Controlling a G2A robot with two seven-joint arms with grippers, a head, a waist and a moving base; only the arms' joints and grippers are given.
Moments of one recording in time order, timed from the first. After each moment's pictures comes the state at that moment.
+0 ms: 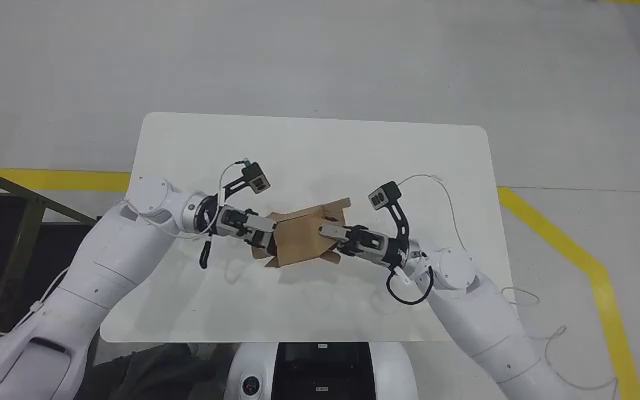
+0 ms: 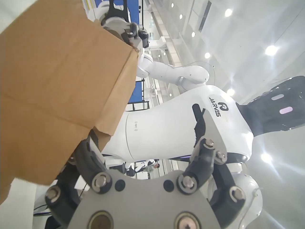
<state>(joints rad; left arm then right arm) 0.96 -0.82 -0.95 -1.39 -0.89 -0.25 -1.50 -1.23 -1.20 0.97 -1.51 0.59 -0.38 0.88</state>
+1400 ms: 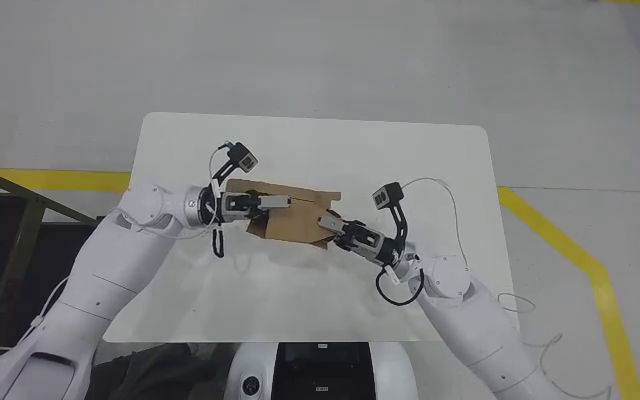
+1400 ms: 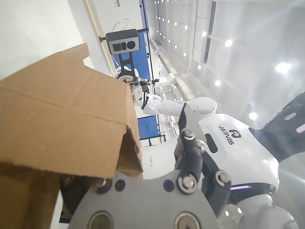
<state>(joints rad) 1.06 -0.85 -1.09 -1.46 -0.74 -0.33 -1.23 -1.27 -1.23 0.98 -1.55 0.47 -0.37 0.71</state>
